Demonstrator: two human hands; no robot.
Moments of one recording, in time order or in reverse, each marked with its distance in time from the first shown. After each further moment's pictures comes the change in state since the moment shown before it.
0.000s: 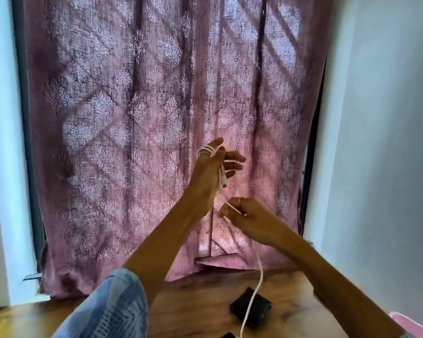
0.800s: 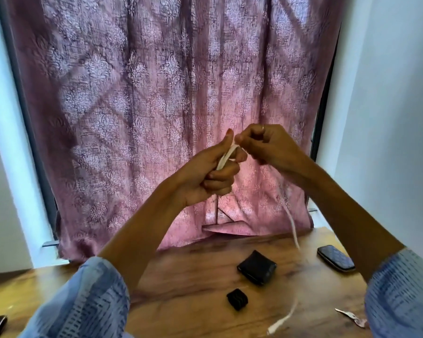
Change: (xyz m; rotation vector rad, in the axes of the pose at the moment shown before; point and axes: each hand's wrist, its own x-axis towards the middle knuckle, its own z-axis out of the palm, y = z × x) left_hand -0.047 0.001 -0.025 -0.071 -0.495 -0.495; right_hand 0.020 -0.013 -0.036 0.350 0.161 -0.183
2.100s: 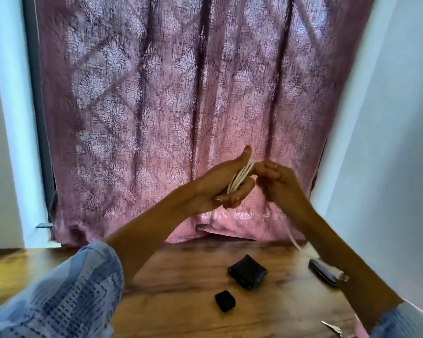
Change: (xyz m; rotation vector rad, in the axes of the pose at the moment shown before) left_hand 0.010 -0.030 0.004 0.173 -0.021 0.041; right_hand -0.049 0.038 0.015 -0.021 0.161 0.147
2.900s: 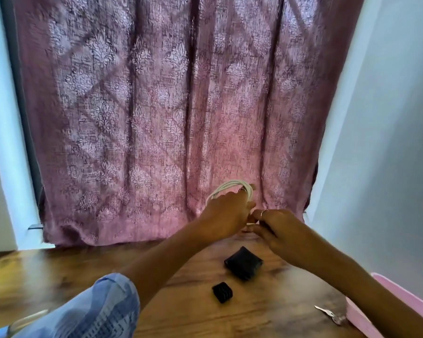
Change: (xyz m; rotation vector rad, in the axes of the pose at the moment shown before) left_hand 0.004 -0.053 0.032 1.228 0.406 -0.199; right_hand -0.073 -0.003 -0.005 -0.764 -0.366 -0.052
